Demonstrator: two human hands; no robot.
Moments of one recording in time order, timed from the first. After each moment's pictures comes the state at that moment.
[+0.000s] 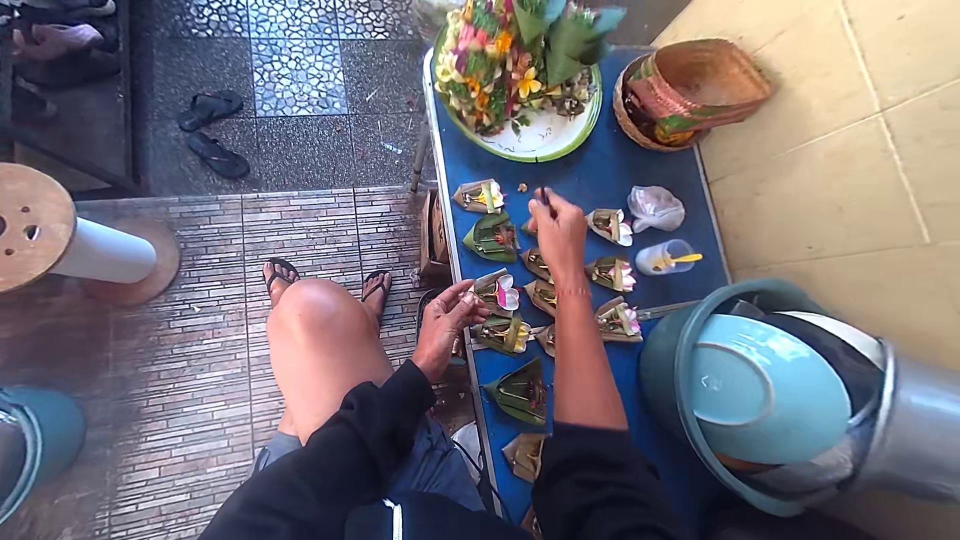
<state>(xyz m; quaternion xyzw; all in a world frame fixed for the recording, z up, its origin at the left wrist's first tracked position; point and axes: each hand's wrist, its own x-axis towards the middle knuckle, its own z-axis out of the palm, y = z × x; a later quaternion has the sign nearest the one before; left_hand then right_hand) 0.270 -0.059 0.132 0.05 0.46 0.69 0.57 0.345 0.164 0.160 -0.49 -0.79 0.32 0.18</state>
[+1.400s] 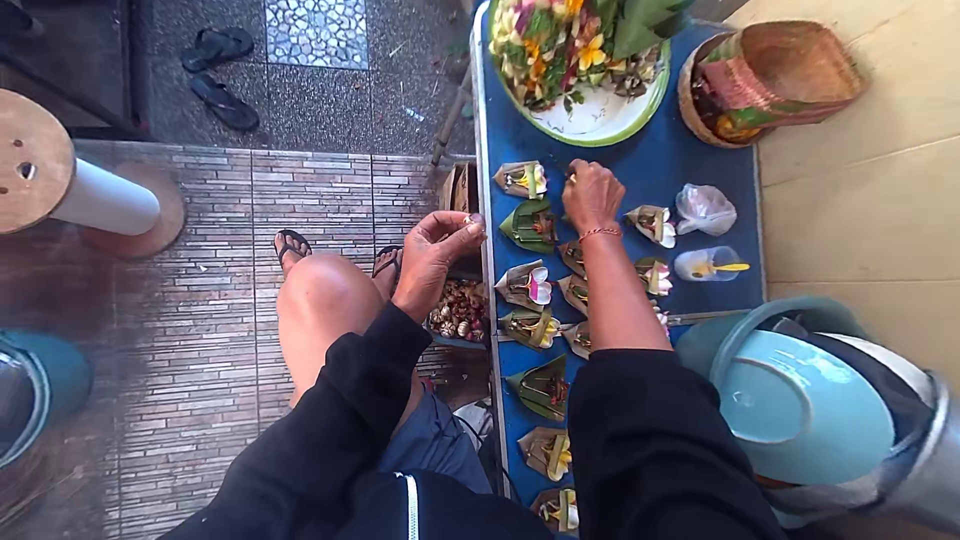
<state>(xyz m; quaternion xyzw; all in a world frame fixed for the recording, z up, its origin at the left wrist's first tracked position) 0.179 -0.050 0.153 0.02 0.42 0.78 0.46 0.300 0.229 0.116 -0.48 -0.87 0.04 -0.06</state>
